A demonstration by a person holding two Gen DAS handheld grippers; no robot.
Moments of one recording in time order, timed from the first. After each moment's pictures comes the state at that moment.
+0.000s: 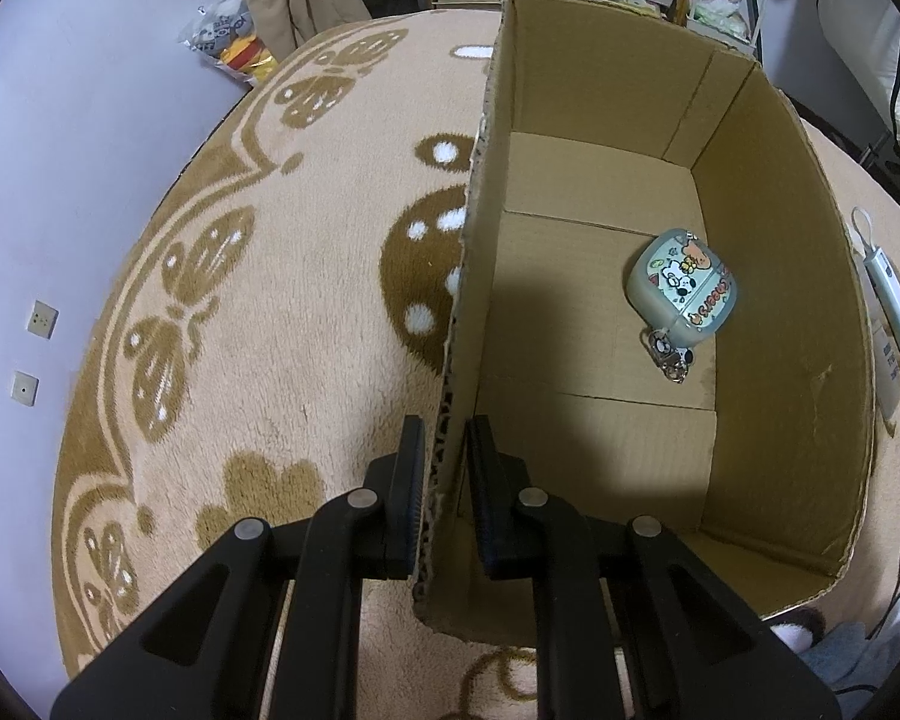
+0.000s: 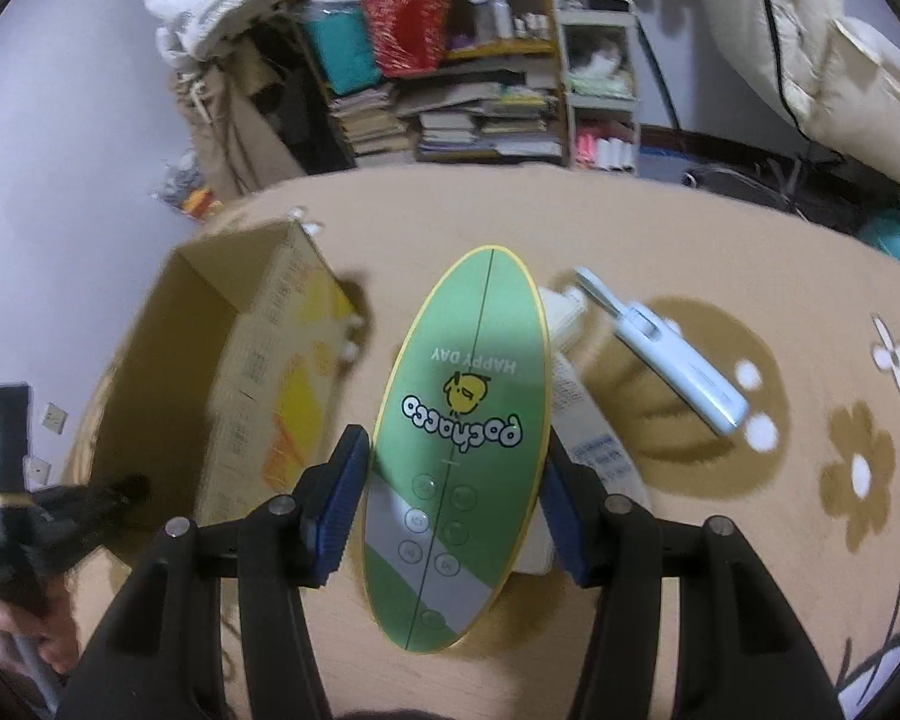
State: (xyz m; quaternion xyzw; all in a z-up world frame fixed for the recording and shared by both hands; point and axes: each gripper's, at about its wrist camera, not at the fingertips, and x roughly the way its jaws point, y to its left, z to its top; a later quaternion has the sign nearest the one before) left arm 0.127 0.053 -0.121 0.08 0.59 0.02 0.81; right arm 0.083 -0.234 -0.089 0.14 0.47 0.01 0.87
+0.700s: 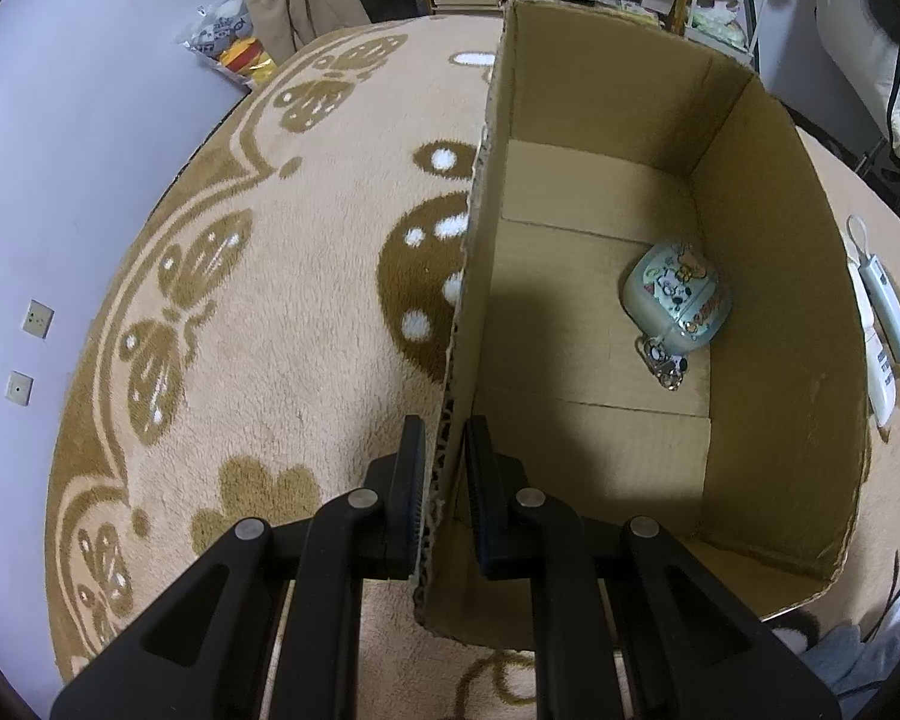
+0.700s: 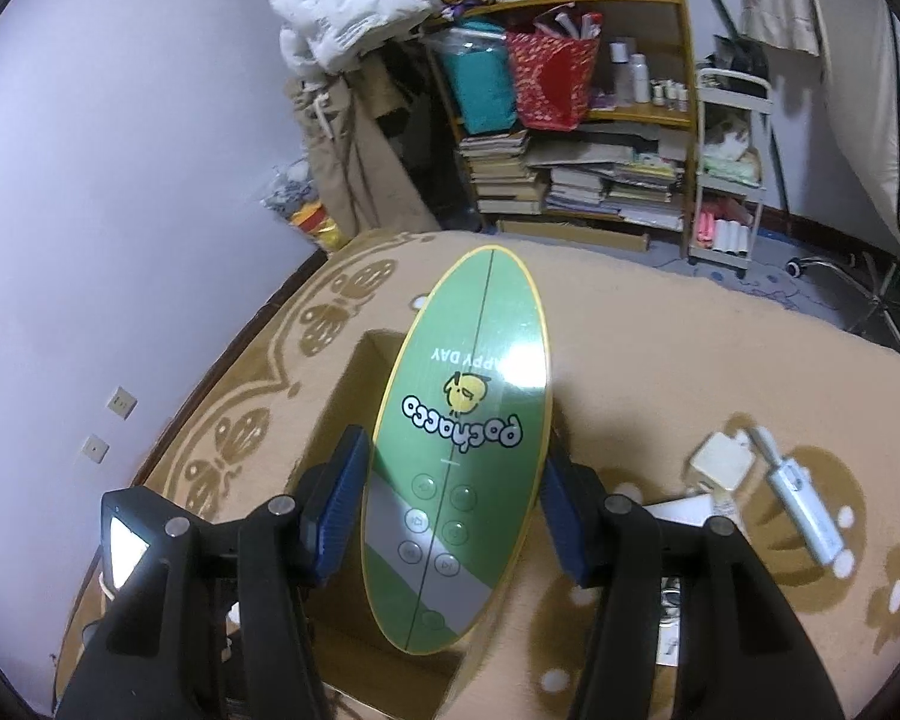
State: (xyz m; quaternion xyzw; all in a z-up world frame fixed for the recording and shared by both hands) left arm 0.128 0.054 -0.120 0.07 0.58 0.01 0.81; right arm 0.140 -0.136 -0.030 0.12 0.43 0.11 0.89
